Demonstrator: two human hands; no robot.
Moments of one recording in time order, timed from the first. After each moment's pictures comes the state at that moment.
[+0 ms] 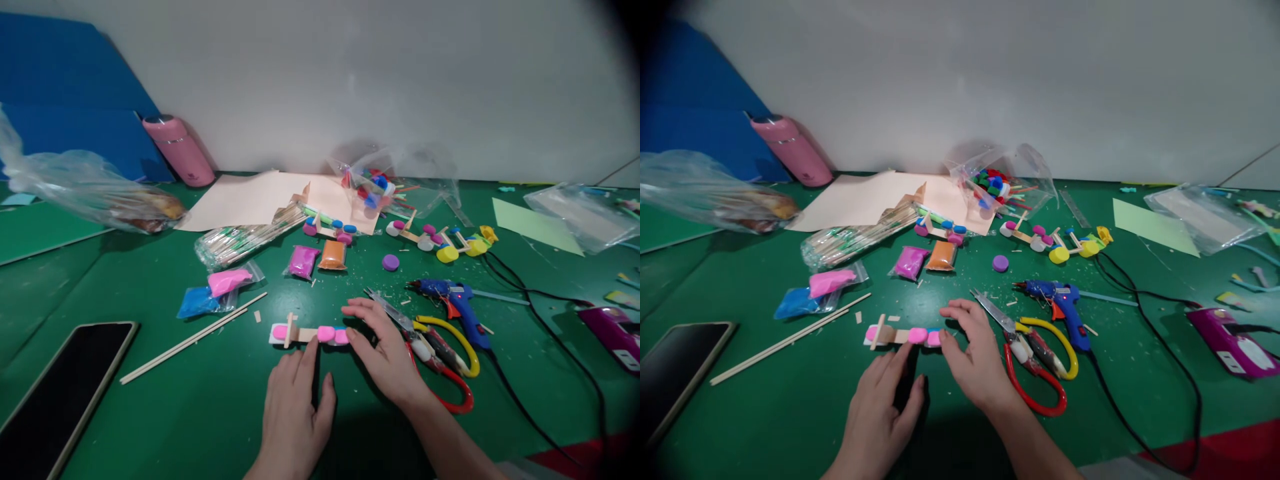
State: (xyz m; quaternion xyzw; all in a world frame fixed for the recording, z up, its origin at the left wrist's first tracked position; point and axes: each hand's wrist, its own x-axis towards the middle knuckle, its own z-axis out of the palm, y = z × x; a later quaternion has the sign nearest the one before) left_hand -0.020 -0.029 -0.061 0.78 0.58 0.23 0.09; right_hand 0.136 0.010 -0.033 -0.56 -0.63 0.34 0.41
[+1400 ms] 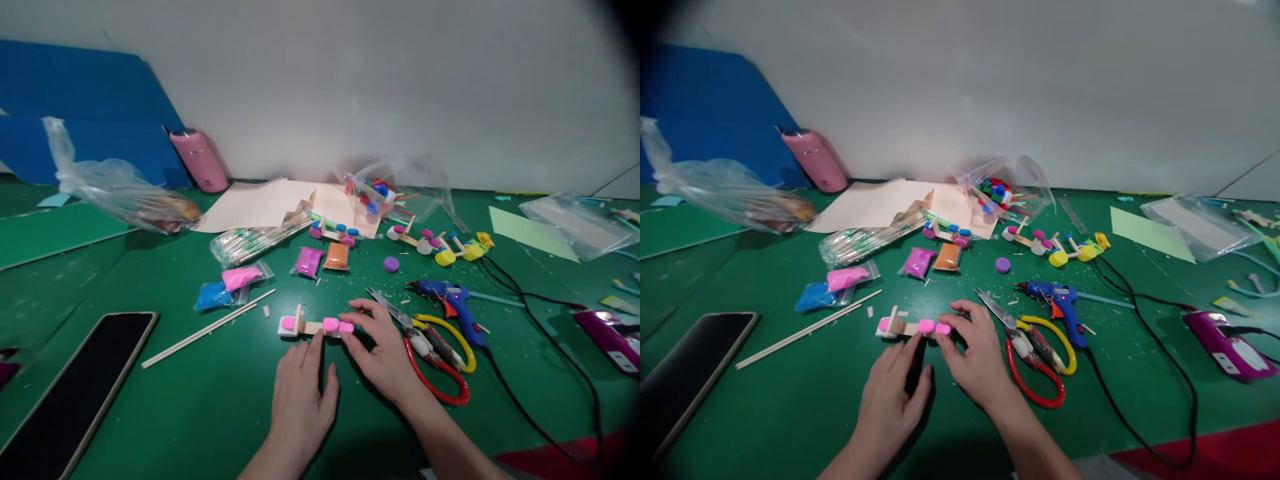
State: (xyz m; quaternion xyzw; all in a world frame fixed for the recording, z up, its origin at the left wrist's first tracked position) left_hand -0.020 -0.031 -0.059 0.77 0.58 0.24 0.13; right_hand 0.131 0.000 -0.039 -0.54 -0.70 0.24 0.39
